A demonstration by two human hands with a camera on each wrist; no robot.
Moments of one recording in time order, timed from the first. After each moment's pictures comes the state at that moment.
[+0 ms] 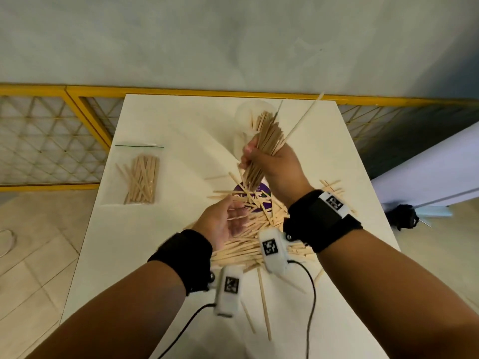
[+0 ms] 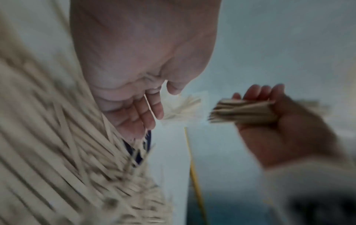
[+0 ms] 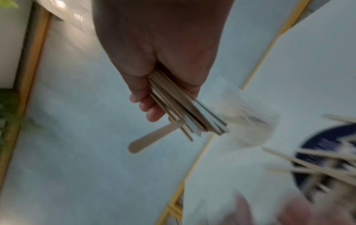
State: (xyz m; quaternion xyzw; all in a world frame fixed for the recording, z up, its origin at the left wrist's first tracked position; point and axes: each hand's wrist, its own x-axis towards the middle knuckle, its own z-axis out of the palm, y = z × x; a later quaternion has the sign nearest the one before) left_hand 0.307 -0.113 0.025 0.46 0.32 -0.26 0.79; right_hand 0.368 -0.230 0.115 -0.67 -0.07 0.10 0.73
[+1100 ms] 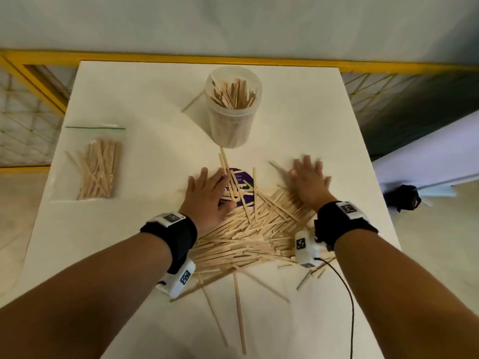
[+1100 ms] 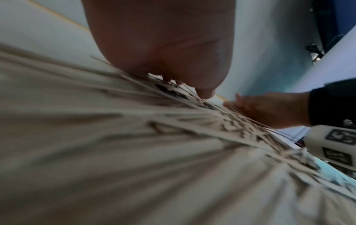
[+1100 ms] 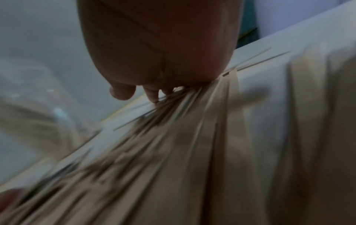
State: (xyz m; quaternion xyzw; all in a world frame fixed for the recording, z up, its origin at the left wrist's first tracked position) left_hand 0.361 -0.123 -0.063 0.97 -0.11 -0.17 0.15; right_hand 0.427 -0.388 -0.040 -0.95 0.04 0.23 0.19
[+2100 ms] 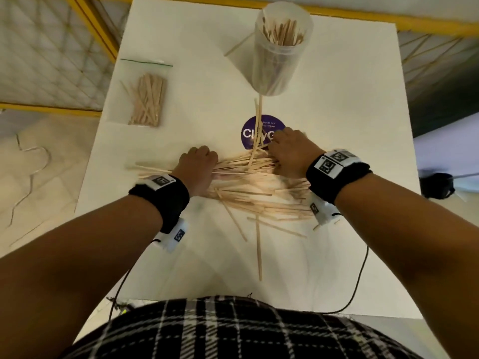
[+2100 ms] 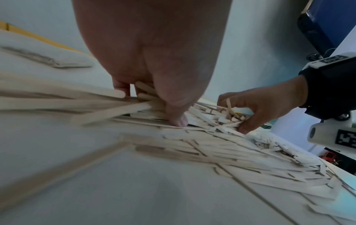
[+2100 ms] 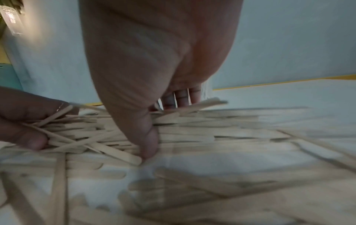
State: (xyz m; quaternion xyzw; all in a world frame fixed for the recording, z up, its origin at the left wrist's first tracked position) left_hand 0.268 -0.067 -0.031 0.98 -0.05 -0.17 0.05; right_hand 0.362 -0.297 -0.004 -0.89 -0.41 0.18 -0.07
